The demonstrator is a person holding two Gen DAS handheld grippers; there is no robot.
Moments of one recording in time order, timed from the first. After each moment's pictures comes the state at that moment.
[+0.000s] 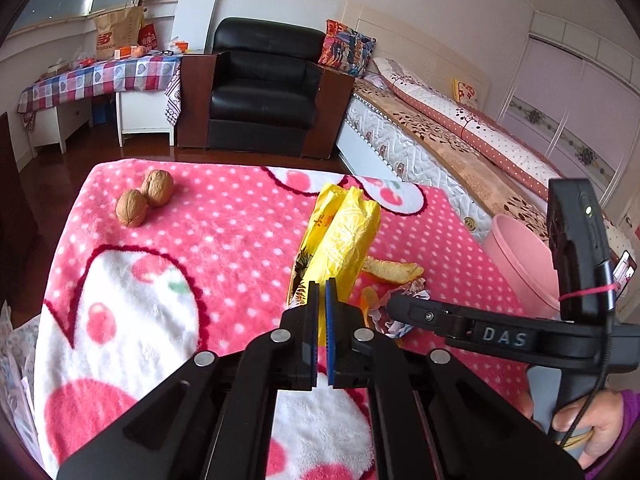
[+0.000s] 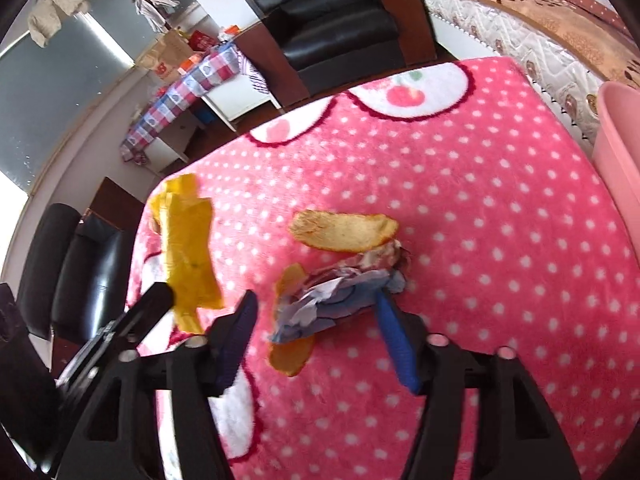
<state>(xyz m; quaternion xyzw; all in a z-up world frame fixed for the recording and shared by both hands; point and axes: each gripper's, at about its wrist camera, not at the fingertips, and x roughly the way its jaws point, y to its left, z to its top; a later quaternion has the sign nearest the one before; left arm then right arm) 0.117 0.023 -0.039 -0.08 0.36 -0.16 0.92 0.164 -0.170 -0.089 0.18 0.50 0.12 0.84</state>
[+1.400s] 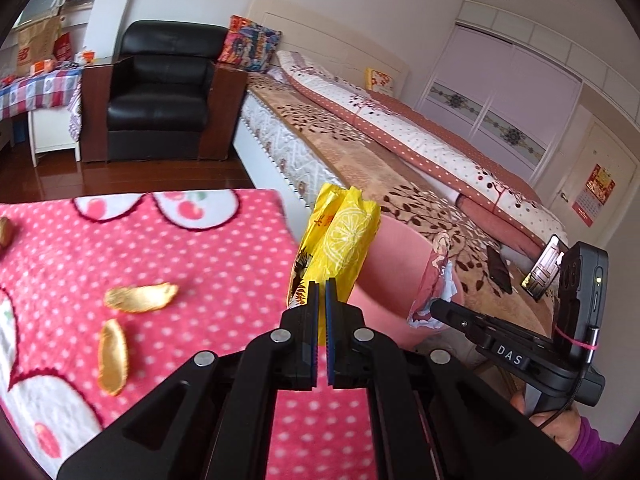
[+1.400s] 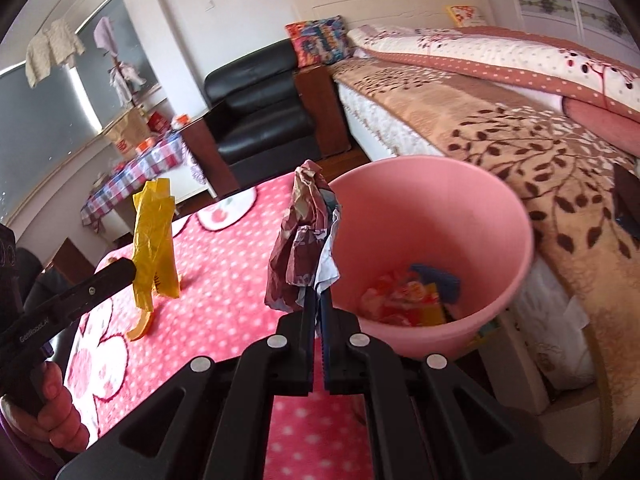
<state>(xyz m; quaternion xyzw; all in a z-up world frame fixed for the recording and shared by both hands) 0.106 -0.159 0.004 -0.08 0.35 -0.30 0.88 0.050 -0.403 -0.028 0.17 0.36 -0.01 0.92</state>
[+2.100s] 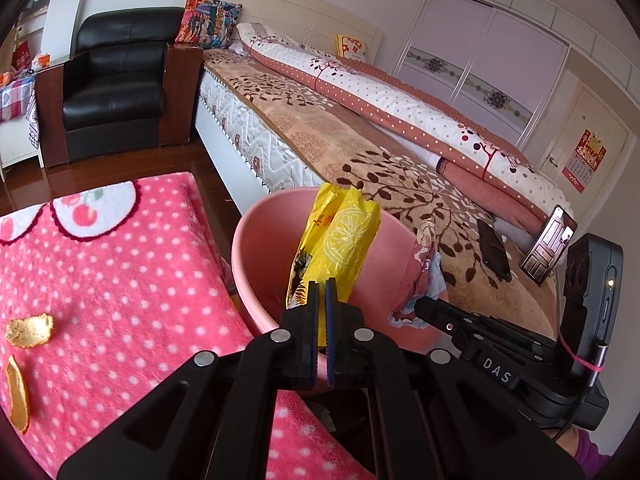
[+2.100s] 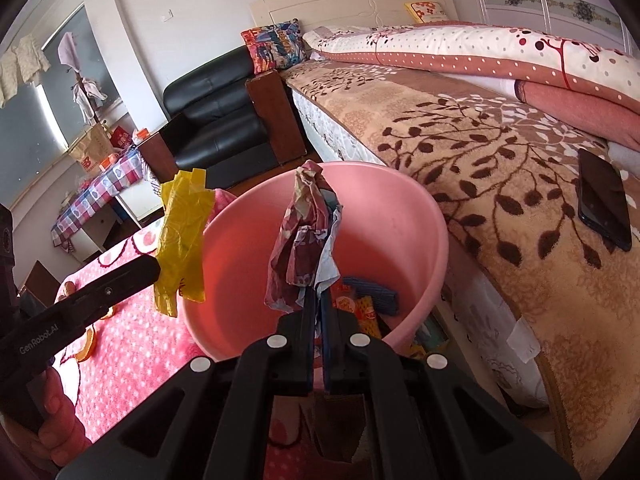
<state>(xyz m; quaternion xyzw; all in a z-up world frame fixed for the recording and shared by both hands) 0.135 -0.268 -0.024 -0.04 0.38 -0.34 0.86 0.066 -0.470 -0.058 0.18 0.36 -0.06 0.91</state>
